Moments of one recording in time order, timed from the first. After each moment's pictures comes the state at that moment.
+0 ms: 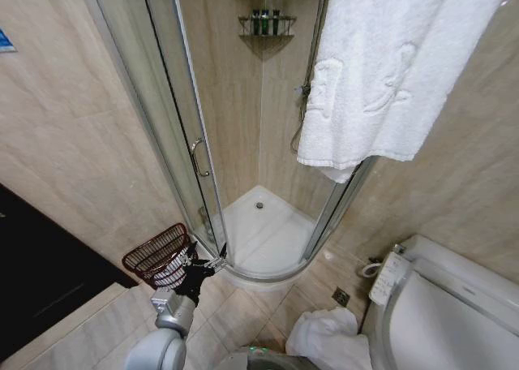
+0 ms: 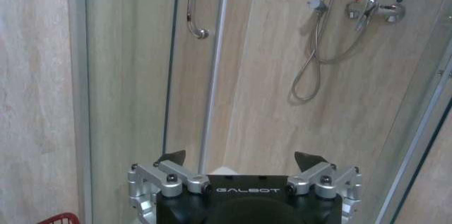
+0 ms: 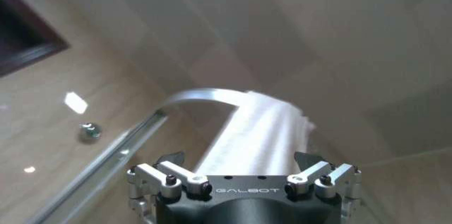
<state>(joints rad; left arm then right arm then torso) 1.82 -1.57 -0.54 -2.36 -0.14 0.22 0.12 -1.29 0.41 1.79 2.50 1.31 -0.13 0.11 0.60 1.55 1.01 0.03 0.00</state>
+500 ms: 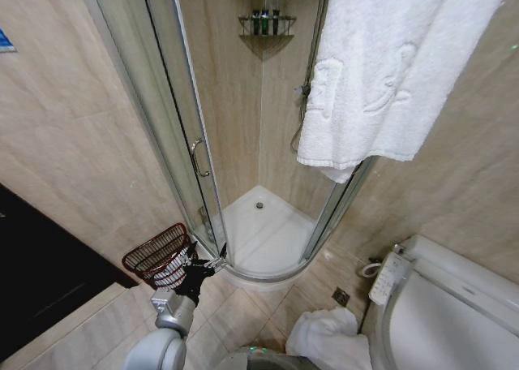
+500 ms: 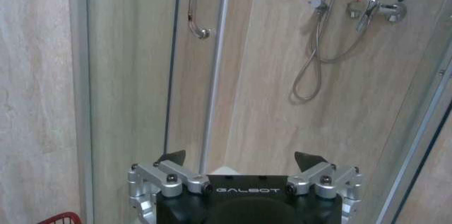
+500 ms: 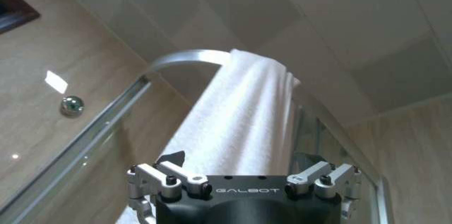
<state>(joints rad) 1.82 -1.57 -0.54 -2.36 -0.14 0.22 0.12 -1.24 0.48 1.55 2.46 1.18 -0.09 0.13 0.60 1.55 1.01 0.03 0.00</state>
